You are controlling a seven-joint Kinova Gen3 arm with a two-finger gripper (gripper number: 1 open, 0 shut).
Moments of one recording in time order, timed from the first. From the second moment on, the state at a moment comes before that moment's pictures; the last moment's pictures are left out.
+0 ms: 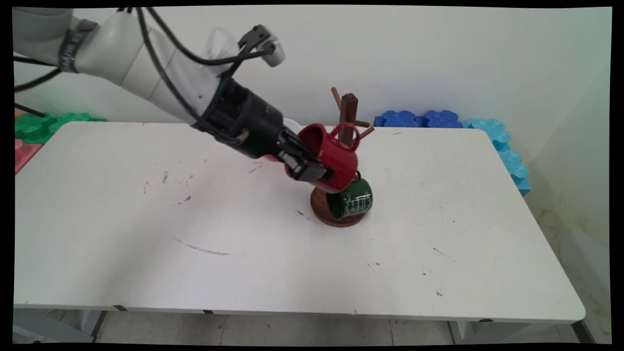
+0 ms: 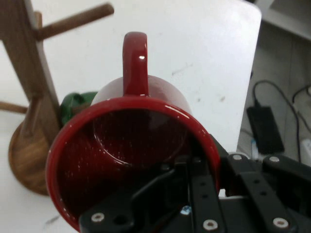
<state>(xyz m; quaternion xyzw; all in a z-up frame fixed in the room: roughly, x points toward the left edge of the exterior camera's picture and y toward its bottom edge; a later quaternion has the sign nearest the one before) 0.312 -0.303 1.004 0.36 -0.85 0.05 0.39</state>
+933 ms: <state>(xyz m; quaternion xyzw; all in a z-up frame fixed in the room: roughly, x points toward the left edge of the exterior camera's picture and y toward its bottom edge) 0.390 -0.294 0.984 0.29 -0.91 0.07 0.29</state>
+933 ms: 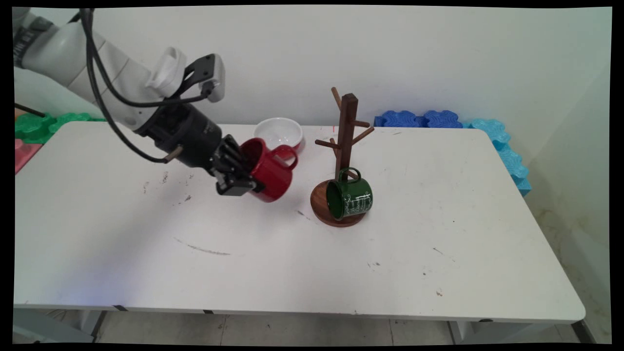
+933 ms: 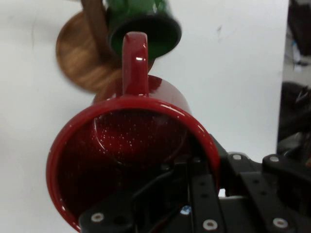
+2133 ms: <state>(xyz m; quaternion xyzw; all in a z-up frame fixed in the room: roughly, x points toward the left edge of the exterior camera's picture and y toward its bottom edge) 0.437 -0.343 0.916 0.24 -0.95 0.10 0.18</state>
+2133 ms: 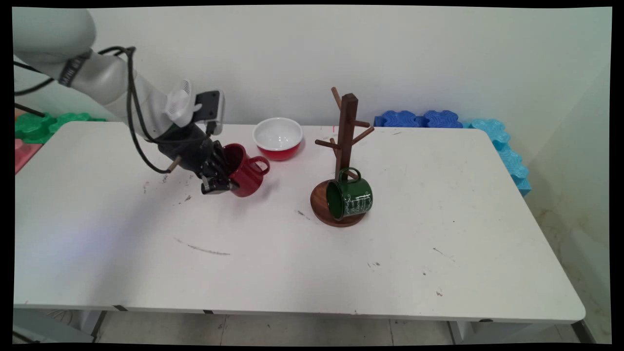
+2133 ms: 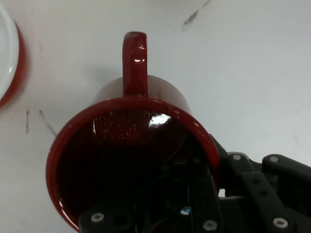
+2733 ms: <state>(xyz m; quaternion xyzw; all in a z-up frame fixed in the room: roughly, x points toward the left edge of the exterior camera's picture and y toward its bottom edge) 0.434 -0.364 0.877 0.22 -0.96 0.10 0.14</state>
